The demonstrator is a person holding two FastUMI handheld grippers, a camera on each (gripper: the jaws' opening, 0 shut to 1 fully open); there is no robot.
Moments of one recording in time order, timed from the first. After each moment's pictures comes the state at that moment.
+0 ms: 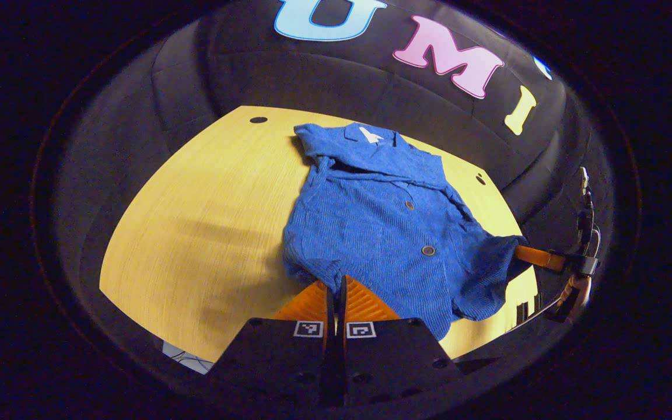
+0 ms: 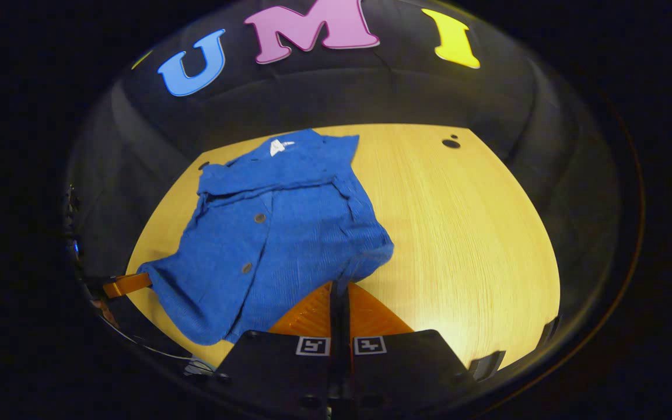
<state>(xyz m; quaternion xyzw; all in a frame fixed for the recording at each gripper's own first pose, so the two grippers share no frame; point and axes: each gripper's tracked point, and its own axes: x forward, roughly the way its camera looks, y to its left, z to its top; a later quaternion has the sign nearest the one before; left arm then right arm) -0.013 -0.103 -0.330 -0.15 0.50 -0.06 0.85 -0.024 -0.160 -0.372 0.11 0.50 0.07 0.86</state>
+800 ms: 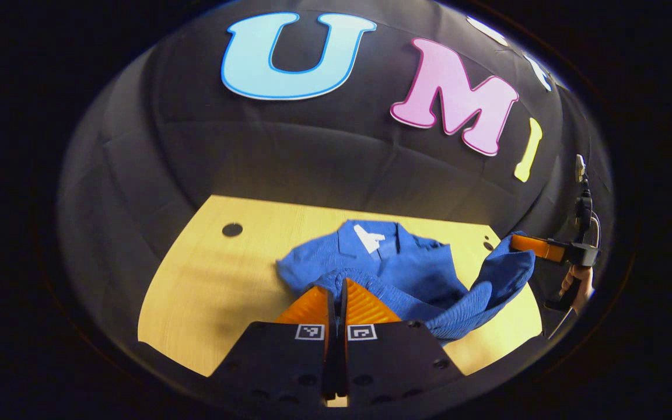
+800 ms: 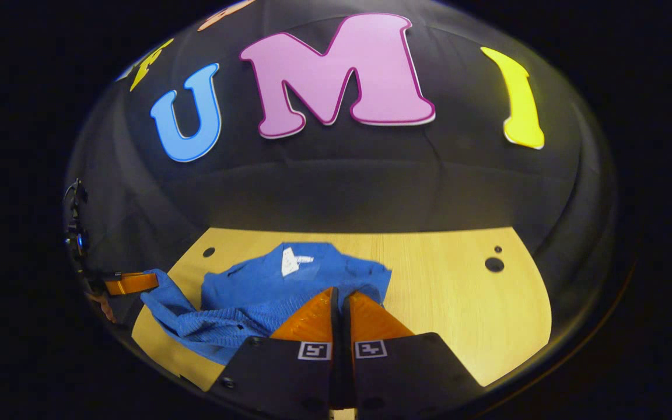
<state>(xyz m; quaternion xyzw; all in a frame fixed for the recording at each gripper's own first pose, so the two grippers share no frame) 0.271 -0.054 -0.279 -0.09 0.38 -0.07 0.92 0.264 -0.158 -0.334 0.11 0.36 0.08 0.92</state>
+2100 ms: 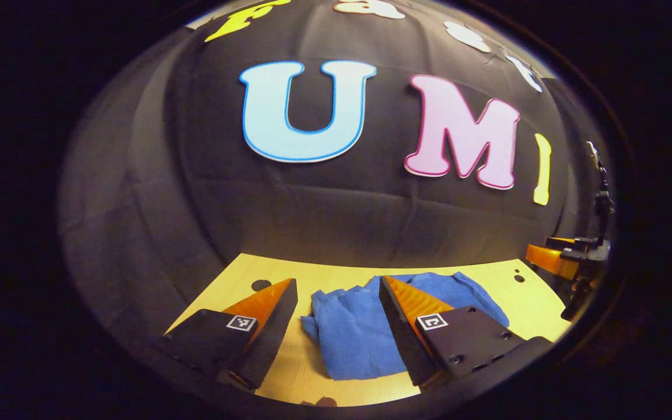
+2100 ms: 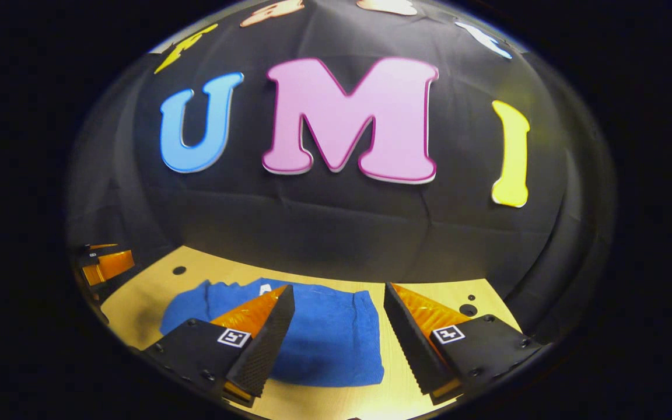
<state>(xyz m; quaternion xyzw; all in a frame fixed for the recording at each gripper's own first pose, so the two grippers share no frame) 0.233 -0.049 -0.212 -0.05 0.23 -0.02 0.97 0.230 -0.133 -0.265 0.04 0.23 0.04 0.97</state>
